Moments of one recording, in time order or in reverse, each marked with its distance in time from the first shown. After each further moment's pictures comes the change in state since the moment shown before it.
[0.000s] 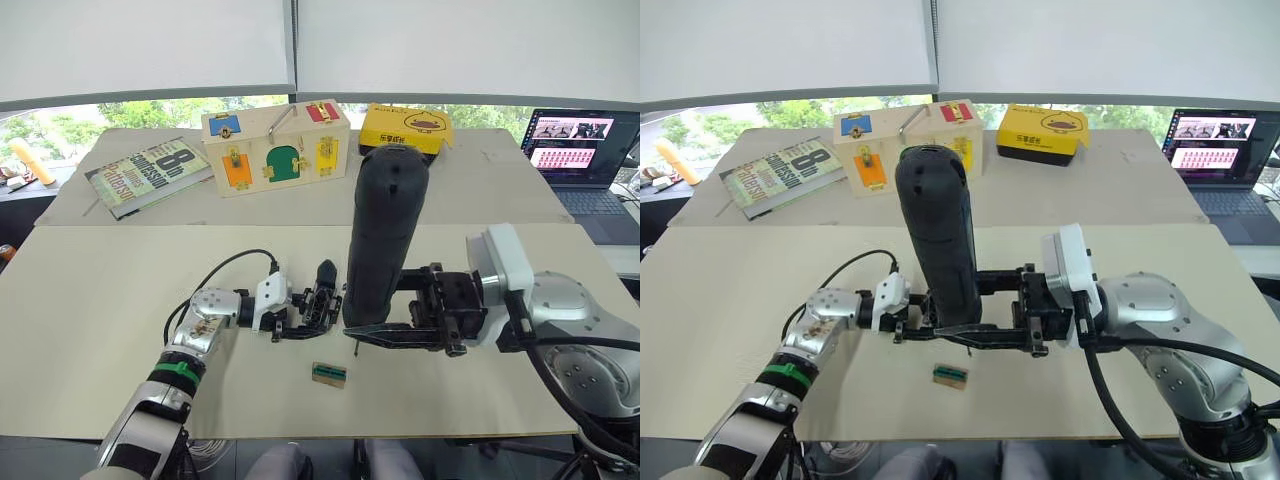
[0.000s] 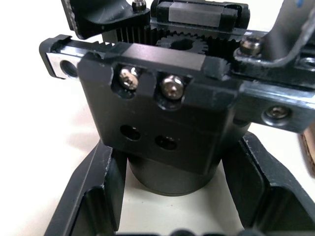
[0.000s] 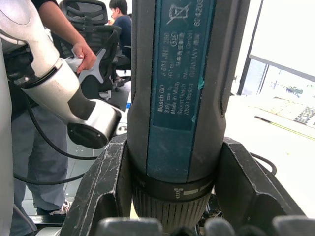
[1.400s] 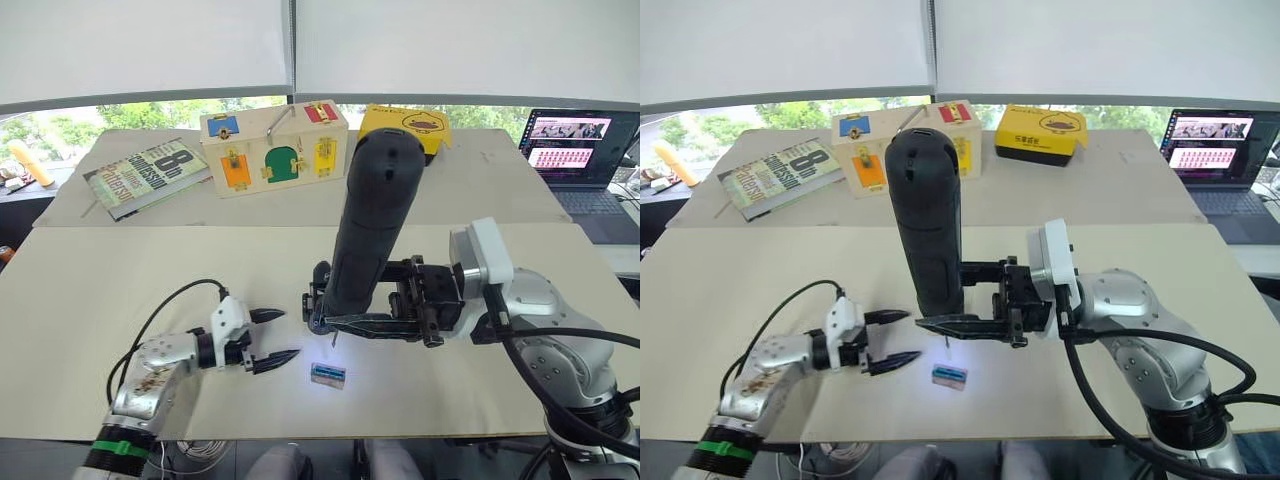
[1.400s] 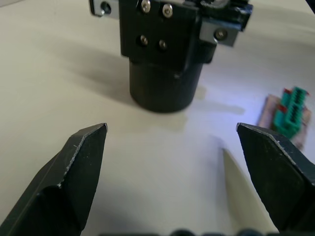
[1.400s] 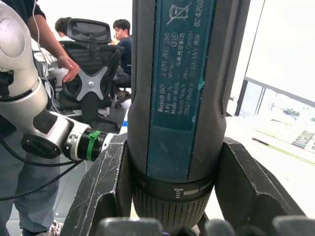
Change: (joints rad) left arm 0.404 0.097 0.119 -0.522 -0.113 0.275 0.268; right arm -0.049 0.124 0.066 0.059 -0.077 -0.055 0.010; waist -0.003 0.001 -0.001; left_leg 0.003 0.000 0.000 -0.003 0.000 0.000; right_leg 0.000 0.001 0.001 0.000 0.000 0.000
